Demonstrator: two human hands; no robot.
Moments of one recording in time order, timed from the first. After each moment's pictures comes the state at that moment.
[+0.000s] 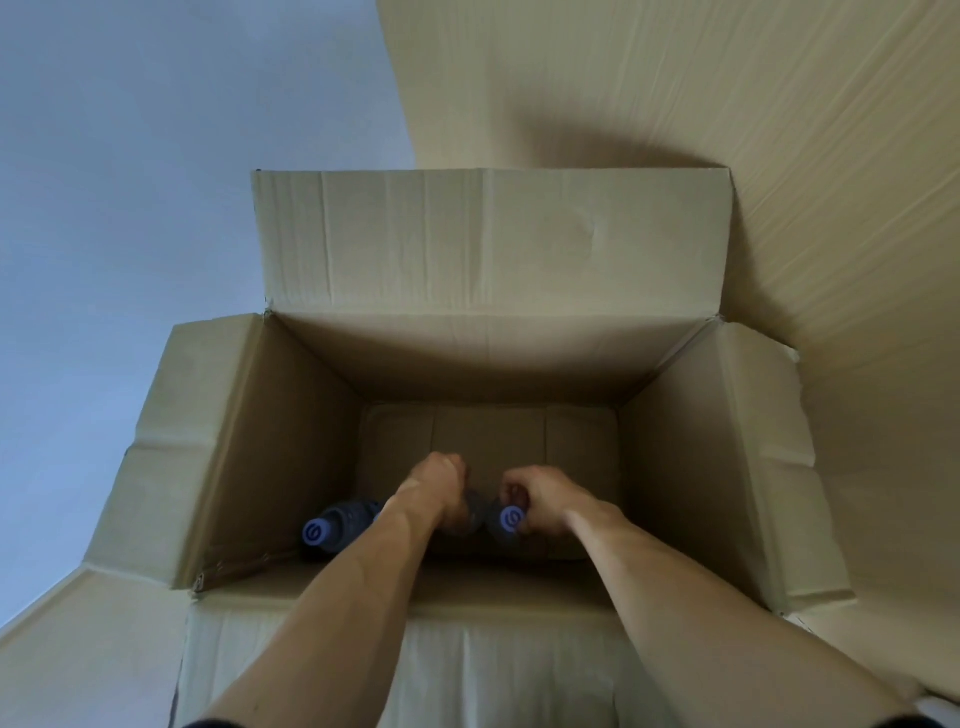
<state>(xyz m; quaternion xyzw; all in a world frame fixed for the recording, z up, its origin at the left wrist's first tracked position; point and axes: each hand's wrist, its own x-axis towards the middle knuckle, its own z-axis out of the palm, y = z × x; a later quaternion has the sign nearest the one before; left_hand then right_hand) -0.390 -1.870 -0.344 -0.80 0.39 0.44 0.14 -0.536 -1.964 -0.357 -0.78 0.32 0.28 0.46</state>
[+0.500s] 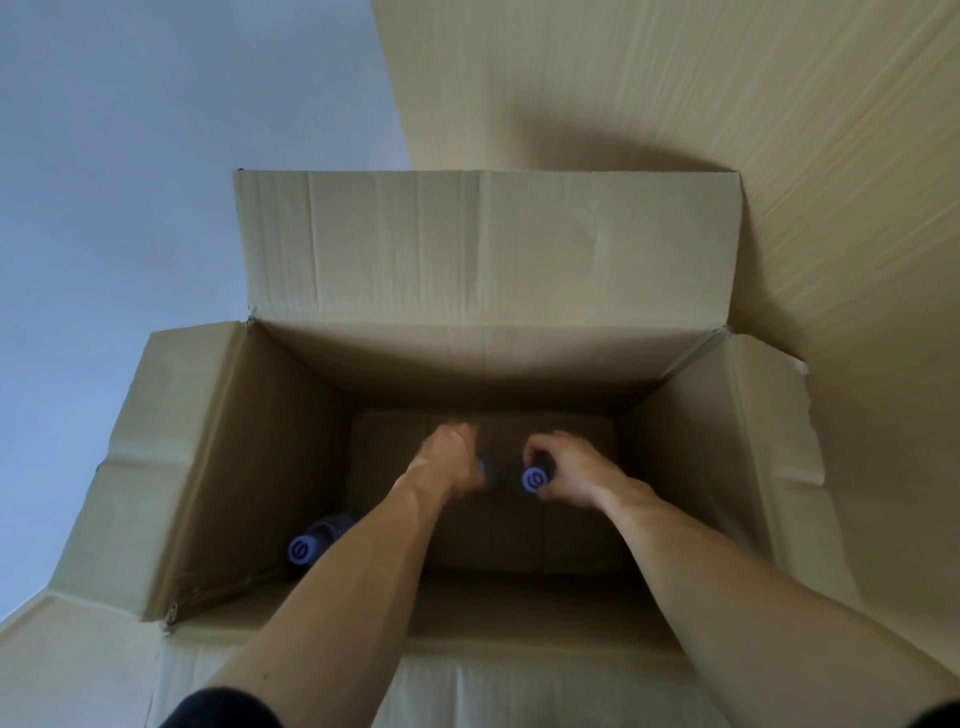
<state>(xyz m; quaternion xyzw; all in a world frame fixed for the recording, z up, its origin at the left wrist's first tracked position) -0.378 -1.912 -0.354 -0.83 0.41 0.38 0.02 -0.534 -2.016 -0.354 -0.82 0.35 0.21 0.41</state>
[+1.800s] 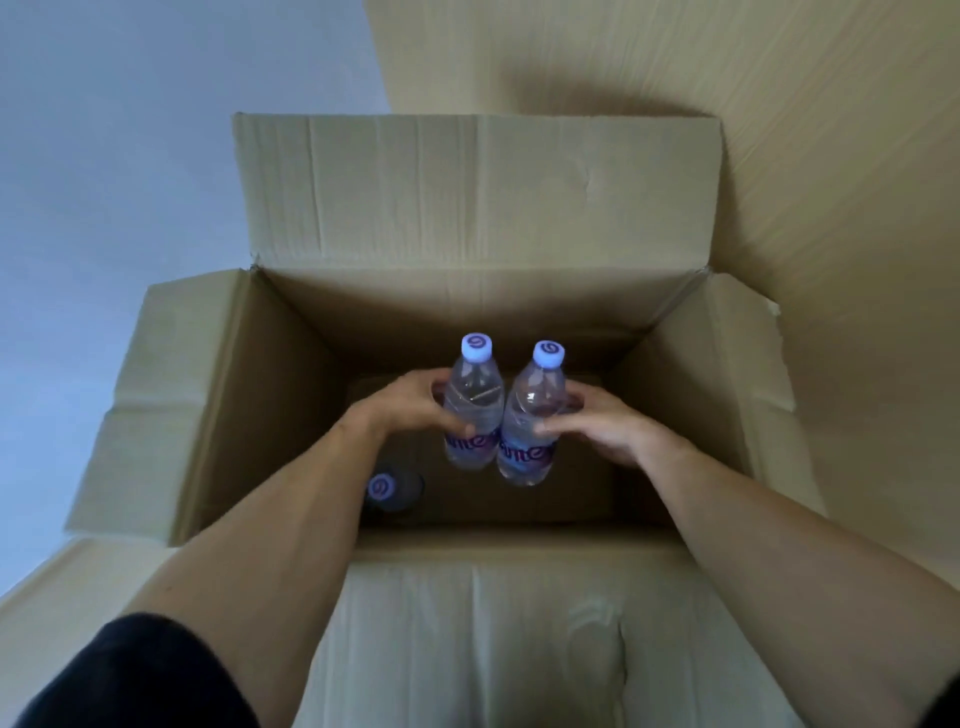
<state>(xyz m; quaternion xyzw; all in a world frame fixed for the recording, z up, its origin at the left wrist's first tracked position) -0.340 -1.874 -0.319 -0.70 0.32 0.59 -0.25 -0.572 -2.009 -0.349 -0.56 0.40 0.04 0.72</state>
